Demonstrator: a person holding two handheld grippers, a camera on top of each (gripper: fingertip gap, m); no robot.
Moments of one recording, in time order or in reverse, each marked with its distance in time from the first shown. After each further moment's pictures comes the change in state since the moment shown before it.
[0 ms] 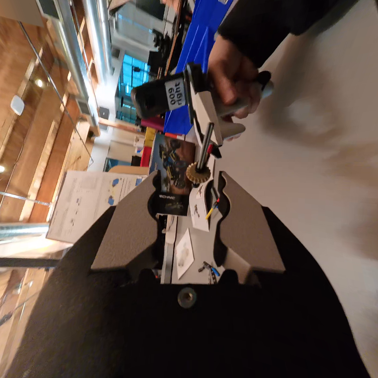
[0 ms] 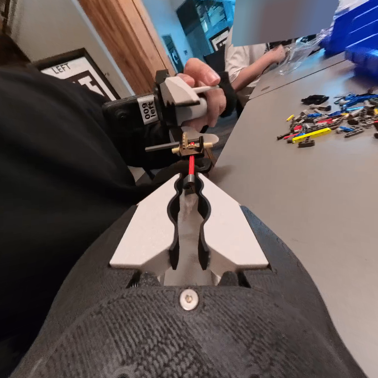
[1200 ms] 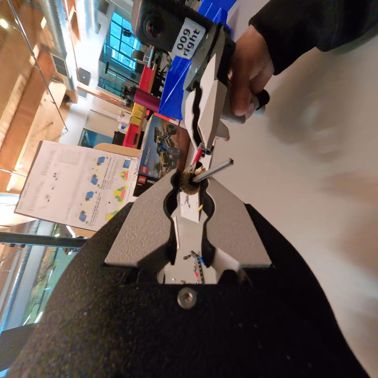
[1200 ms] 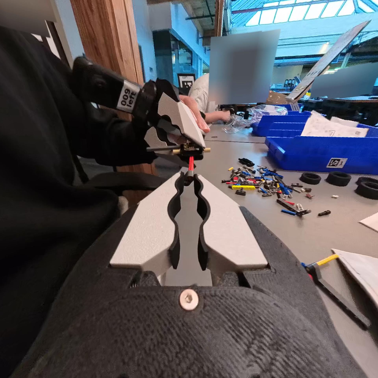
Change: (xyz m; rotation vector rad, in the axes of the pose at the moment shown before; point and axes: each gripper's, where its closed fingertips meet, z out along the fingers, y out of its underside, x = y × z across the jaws) left arm -0.017 0.001 0.002 -0.079 0.038 -0.158; right arm 0.002 -0.032 -0.008 0.107 0.228 -0.463
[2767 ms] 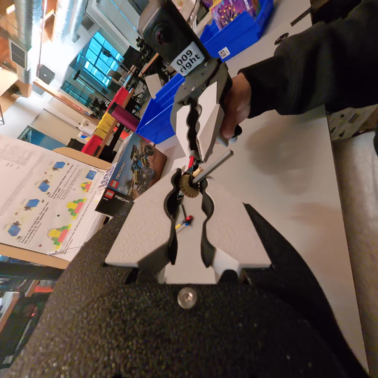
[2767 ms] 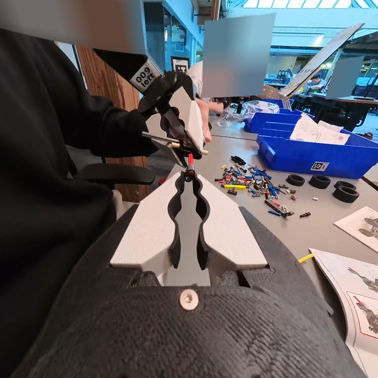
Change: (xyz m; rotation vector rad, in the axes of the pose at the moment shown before) left arm -0.008 -0.021 -0.004 0.166 0.149 -0.270; right arm -0.005 -0.017 -0.002 -0.075 0.040 -0.070
